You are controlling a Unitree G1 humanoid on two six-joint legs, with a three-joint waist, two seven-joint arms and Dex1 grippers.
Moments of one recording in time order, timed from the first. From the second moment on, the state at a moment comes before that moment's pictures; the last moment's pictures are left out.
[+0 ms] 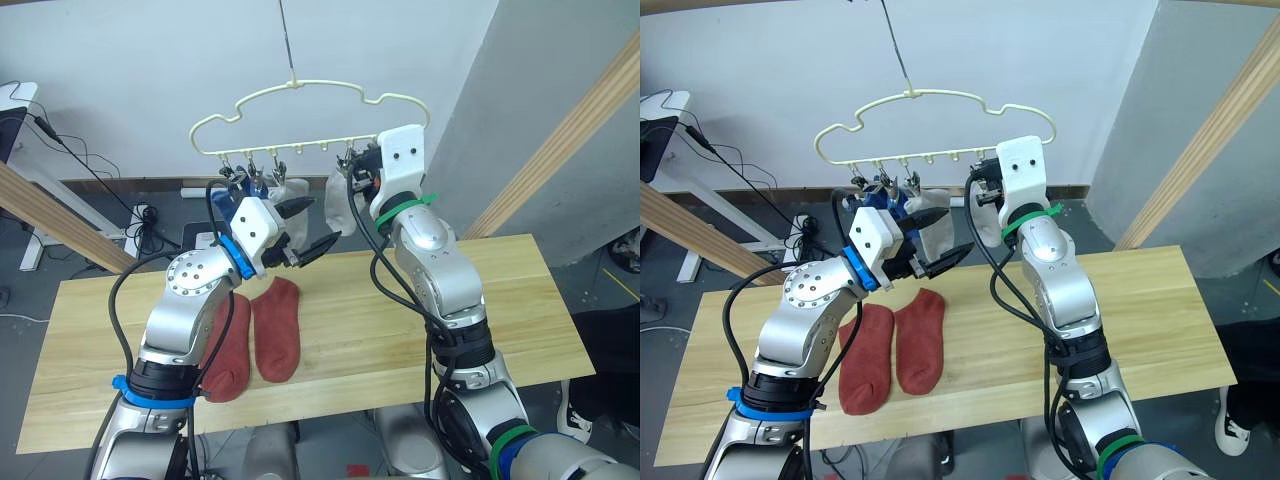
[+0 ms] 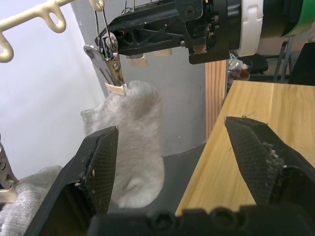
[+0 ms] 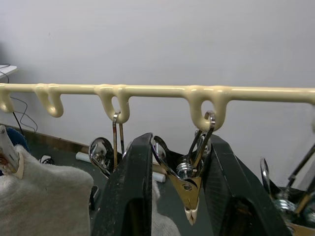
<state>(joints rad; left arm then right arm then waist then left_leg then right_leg) -0.42 0.44 -0.03 -0.16 -0.29 0.23 -0.76 -0.72 0.07 0.12 -0.11 -0.02 0.54 0.04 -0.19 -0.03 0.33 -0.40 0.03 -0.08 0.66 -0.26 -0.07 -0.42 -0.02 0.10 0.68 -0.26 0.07</state>
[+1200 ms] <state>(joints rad) -0.42 0.44 -0.04 -0.16 -0.29 0.21 -0.76 -0.72 0.06 0.12 -0.11 -0.04 0.54 0.04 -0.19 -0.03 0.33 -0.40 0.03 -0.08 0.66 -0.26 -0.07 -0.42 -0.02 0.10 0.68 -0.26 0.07</state>
